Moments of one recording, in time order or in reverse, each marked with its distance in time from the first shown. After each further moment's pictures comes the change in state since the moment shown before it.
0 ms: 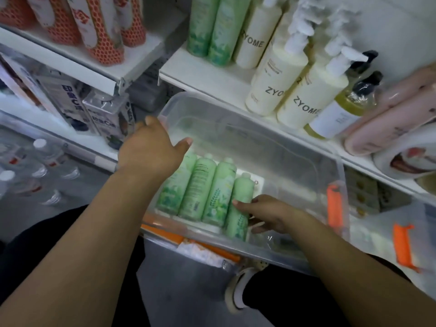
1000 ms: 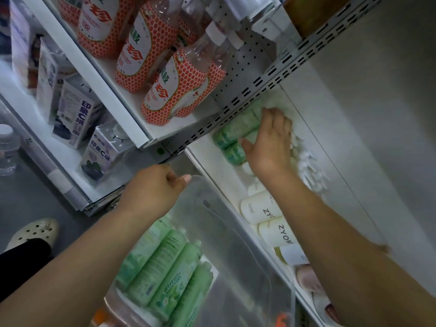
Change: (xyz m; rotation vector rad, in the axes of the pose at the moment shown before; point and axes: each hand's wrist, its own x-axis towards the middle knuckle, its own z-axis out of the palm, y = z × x) left_hand 0.059 -0.027 -0.009 -0.734 0.053 -0.039; right_hand -0.057 -0.327 -0.048 -1.111 1.198 -1.045
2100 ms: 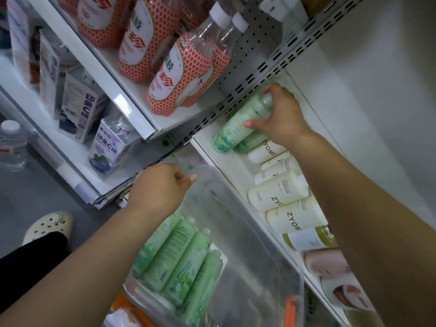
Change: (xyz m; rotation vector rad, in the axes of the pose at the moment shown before) left_hand -0.011 -0.006 0.001 0.073 -0.024 0.036; right_hand 0.039 0.008 -0.024 0.261 -0.269 0.060
